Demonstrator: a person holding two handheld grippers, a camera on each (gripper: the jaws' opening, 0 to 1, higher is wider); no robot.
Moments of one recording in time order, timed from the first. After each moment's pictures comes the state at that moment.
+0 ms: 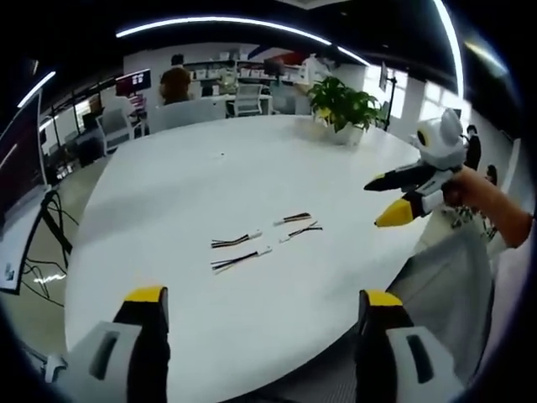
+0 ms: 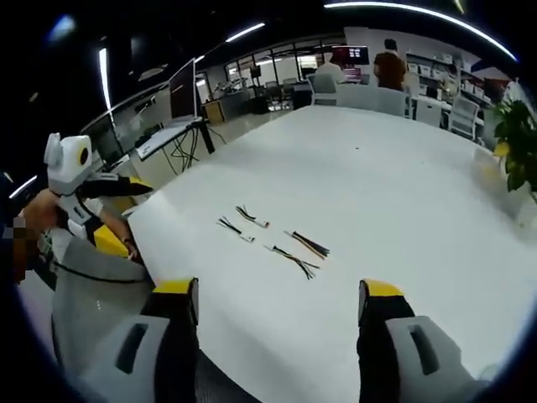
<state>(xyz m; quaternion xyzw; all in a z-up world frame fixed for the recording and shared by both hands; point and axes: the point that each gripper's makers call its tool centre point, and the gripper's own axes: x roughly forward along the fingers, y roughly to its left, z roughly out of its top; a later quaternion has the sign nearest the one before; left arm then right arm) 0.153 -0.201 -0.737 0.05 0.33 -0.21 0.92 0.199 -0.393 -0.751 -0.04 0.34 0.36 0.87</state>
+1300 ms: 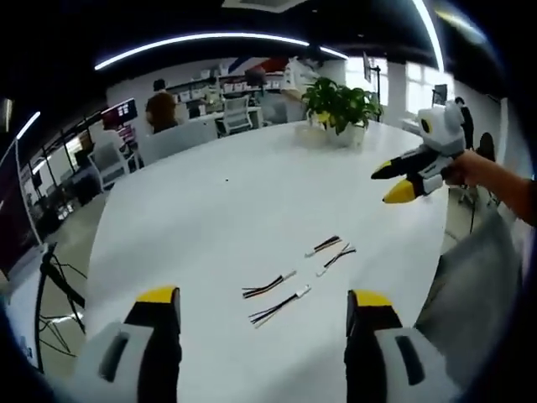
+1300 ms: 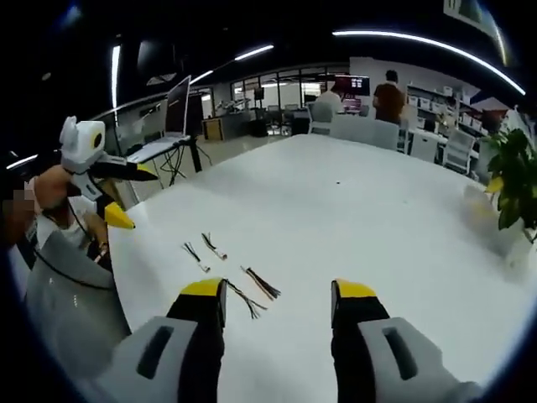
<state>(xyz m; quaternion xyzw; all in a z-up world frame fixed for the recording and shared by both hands) 0.240 -0.184 -0.722 0.13 0.28 -0.23 0.92 0.279 -0.424 -0.735 -0.08 0.25 0.36 0.89</state>
